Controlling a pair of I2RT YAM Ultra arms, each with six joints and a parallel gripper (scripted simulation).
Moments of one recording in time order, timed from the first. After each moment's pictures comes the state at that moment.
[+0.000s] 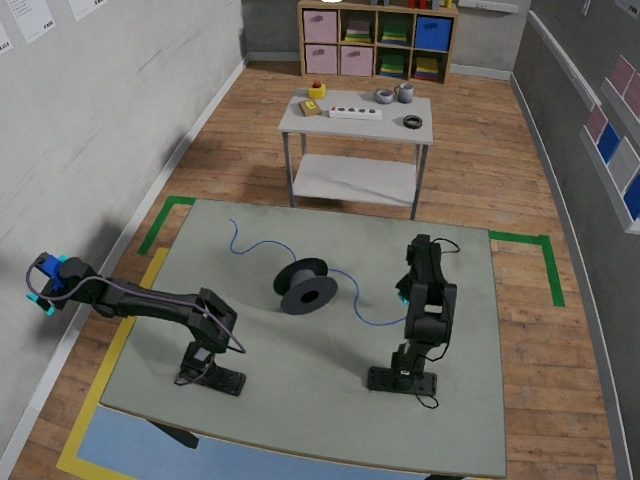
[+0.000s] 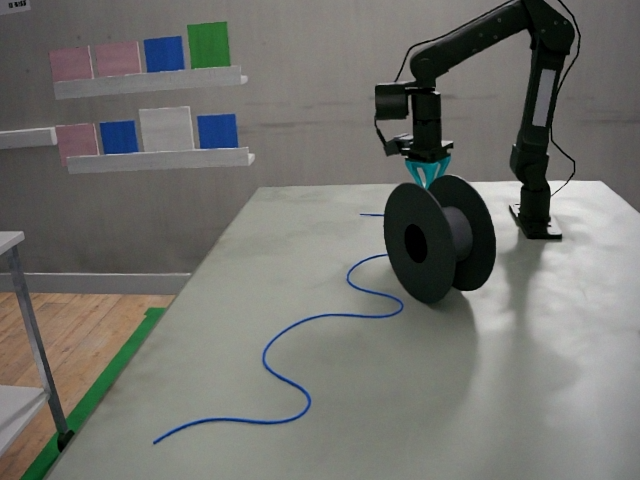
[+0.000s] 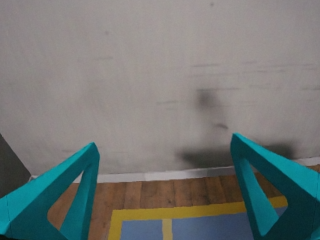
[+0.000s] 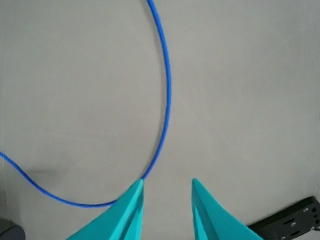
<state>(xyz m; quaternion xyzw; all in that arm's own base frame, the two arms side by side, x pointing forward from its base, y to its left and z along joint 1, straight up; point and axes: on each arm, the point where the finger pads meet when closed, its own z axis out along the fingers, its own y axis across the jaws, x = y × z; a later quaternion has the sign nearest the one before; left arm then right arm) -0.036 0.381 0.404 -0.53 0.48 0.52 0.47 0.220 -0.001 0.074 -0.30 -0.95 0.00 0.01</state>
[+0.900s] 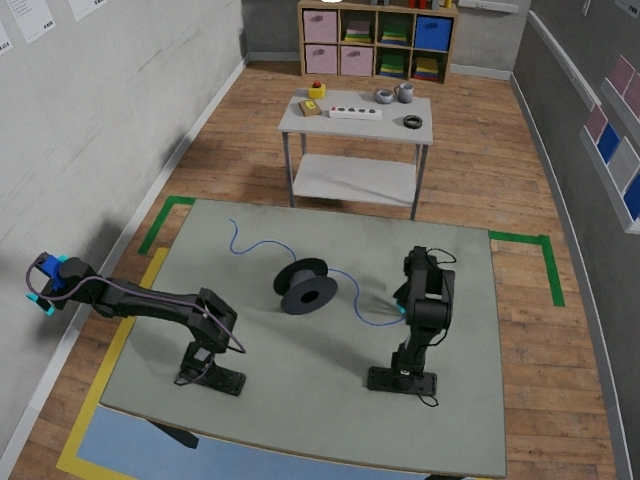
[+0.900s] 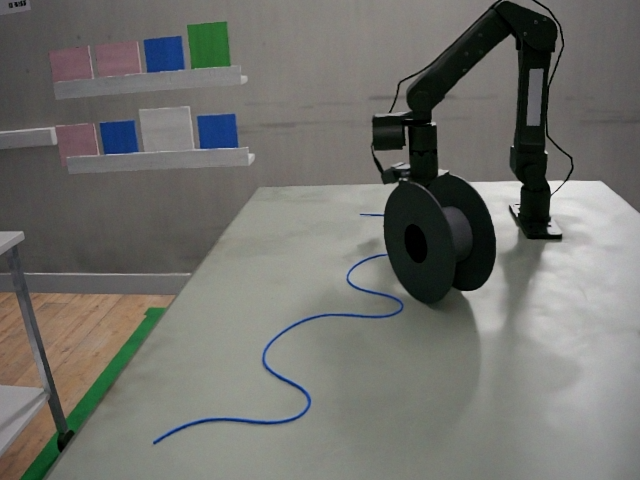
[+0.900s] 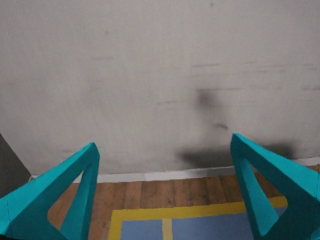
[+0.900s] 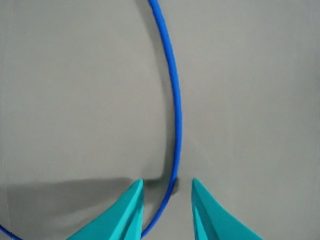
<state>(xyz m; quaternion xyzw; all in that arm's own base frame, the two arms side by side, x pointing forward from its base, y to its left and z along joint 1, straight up) -0.036 0.381 0.404 -0.53 0.48 0.52 0.47 0.227 -0.002 0.013 -0.30 -0.95 0.00 0.01</state>
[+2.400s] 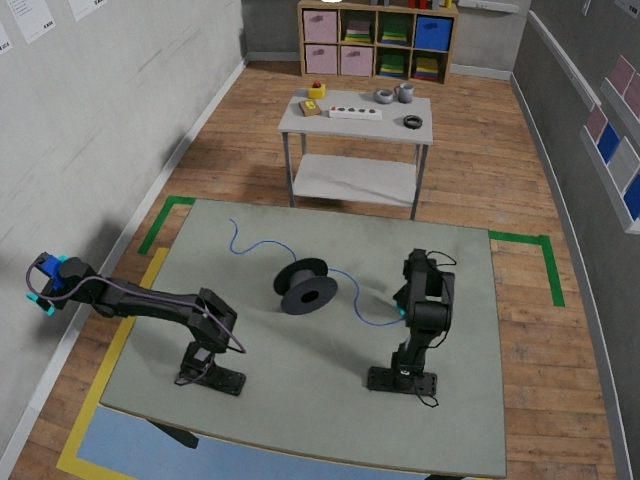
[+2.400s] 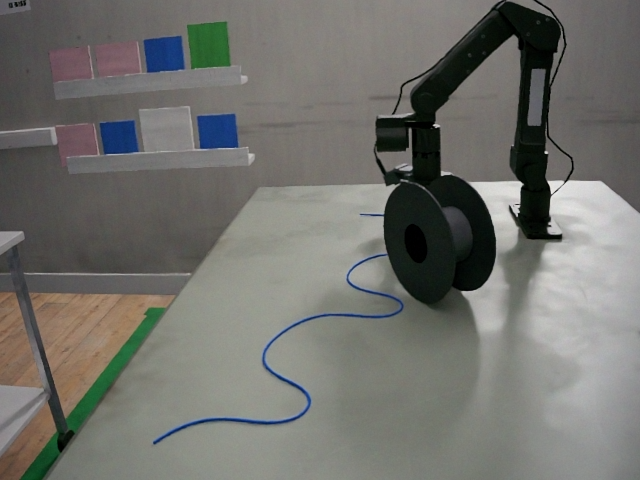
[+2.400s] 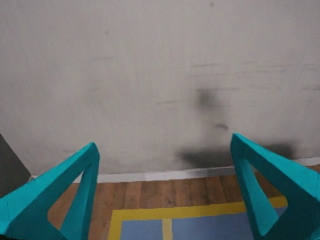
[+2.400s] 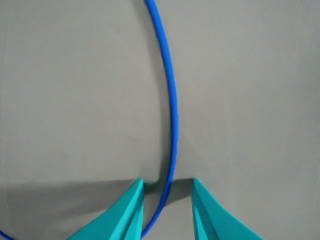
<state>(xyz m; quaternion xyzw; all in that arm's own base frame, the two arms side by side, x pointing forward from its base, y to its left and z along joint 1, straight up) -0.036 0.381 0.404 -0.53 0.48 0.52 0.47 0.223 -0.002 0.009 -0.30 -0.95 0.00 0.01</state>
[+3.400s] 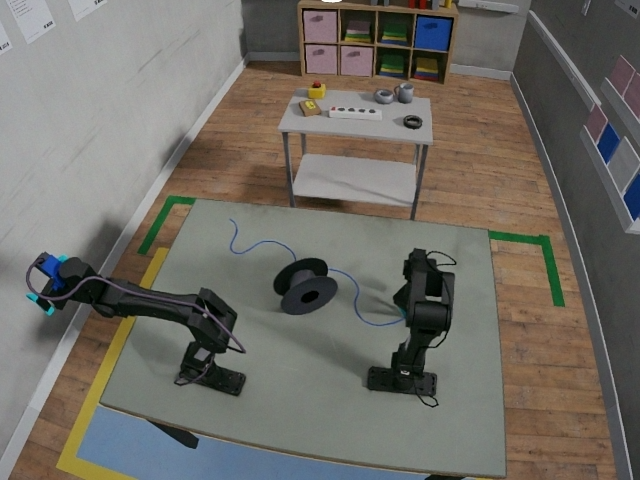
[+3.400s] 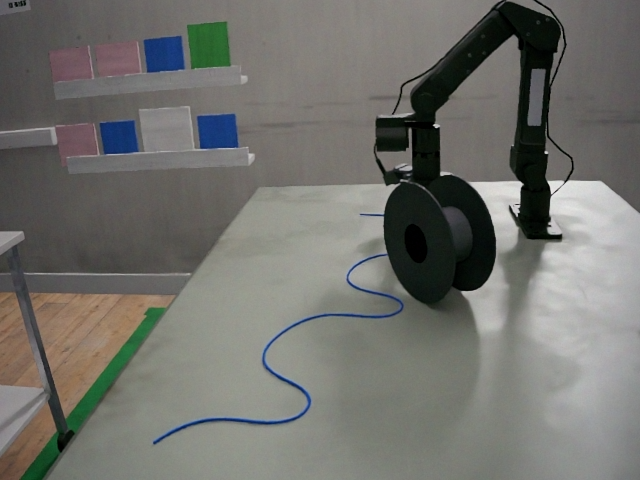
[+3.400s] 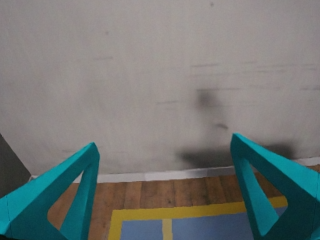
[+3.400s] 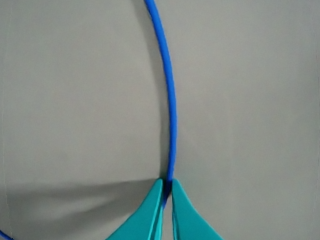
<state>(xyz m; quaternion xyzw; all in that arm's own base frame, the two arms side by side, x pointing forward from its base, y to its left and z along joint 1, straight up) -0.036 0.381 0.404 -0.53 0.48 0.52 0.47 0.224 -0.002 0.009 -0.30 -0.95 0.00 0.01</state>
